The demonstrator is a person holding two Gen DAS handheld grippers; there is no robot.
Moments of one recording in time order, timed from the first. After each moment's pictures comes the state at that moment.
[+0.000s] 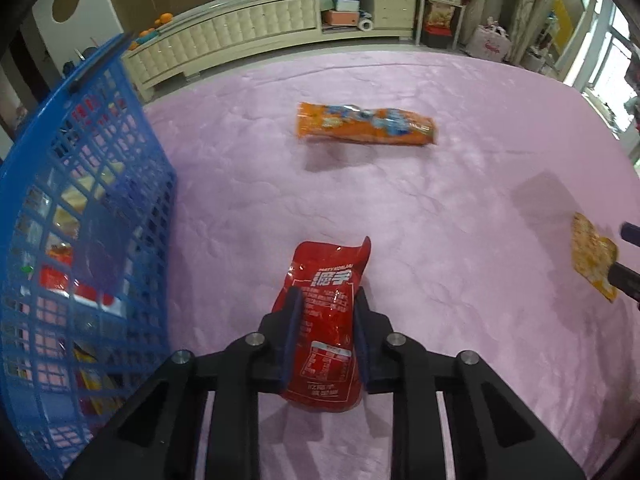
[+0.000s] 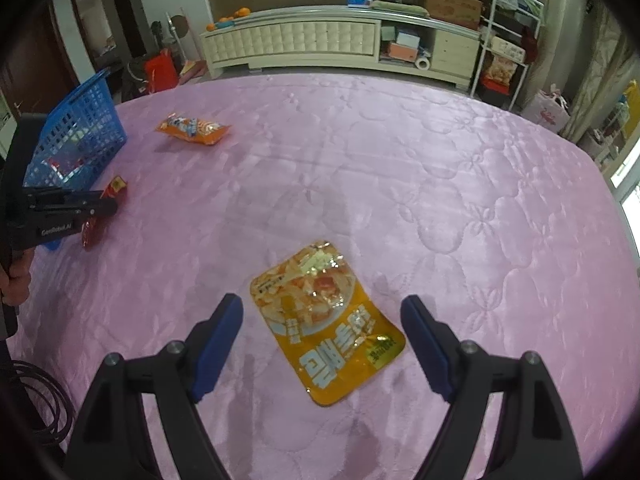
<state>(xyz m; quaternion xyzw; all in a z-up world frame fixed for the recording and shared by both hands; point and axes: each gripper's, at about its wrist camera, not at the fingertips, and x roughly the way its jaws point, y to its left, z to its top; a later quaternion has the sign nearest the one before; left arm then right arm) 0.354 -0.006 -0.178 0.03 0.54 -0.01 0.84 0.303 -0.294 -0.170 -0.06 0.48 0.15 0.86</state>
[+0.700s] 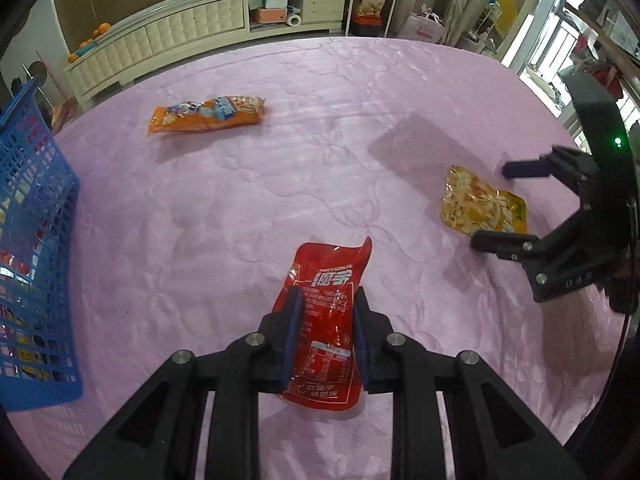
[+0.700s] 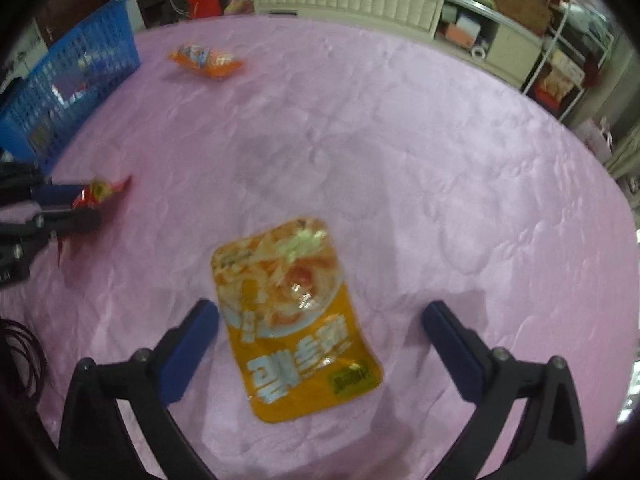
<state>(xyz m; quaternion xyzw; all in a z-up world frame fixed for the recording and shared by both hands) 0.319 -0.102 -0.177 0.02 0.54 -0.12 0.83 0.341 -0.294 -0.203 -0.15 0.53 0.23 0.80</state>
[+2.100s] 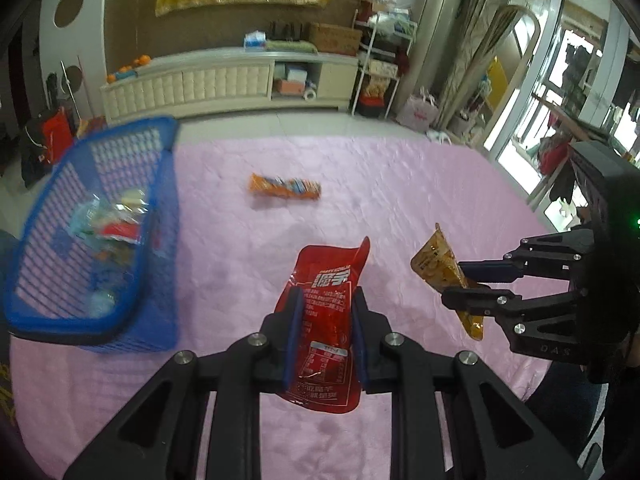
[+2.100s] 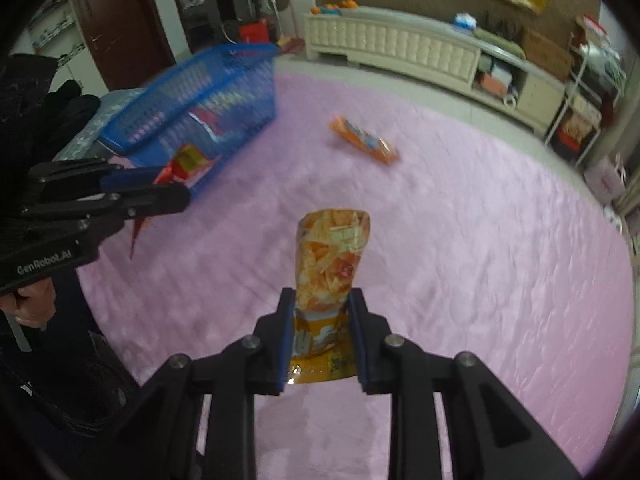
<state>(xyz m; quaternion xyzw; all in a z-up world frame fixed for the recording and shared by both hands) 0.228 0.005 -0.068 -0.05 0.42 -0.12 0.90 0.229 -0.174 -0.088 -0.13 0.47 0.28 0.82</state>
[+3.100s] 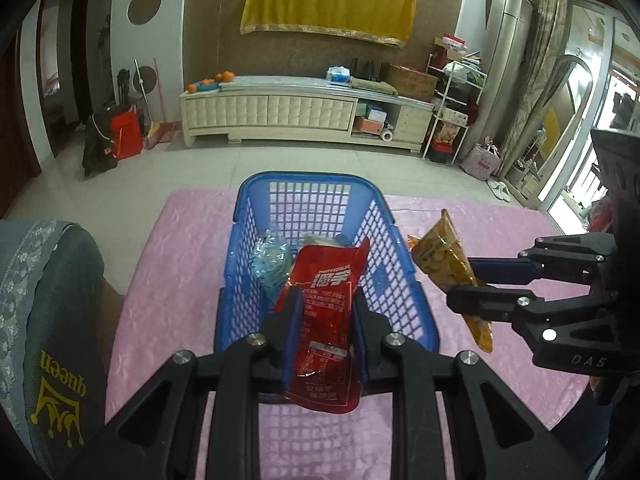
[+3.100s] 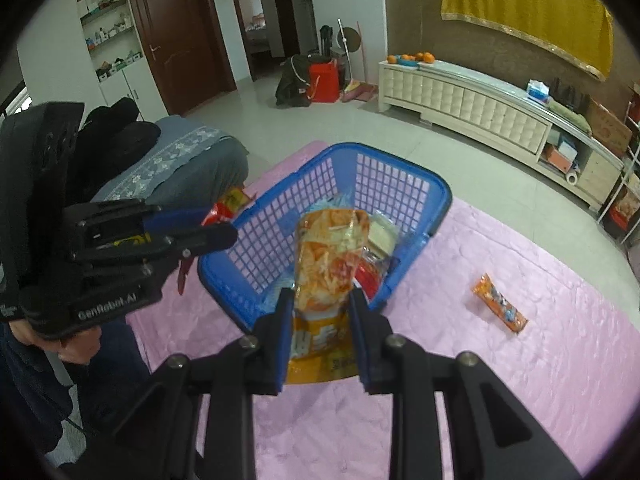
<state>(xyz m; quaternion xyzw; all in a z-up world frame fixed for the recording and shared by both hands) 0.224 0.198 -0.025 -0.07 0.39 -0.01 0.92 0.260 0.015 -0.019 -0.12 0.41 0.38 0.82</state>
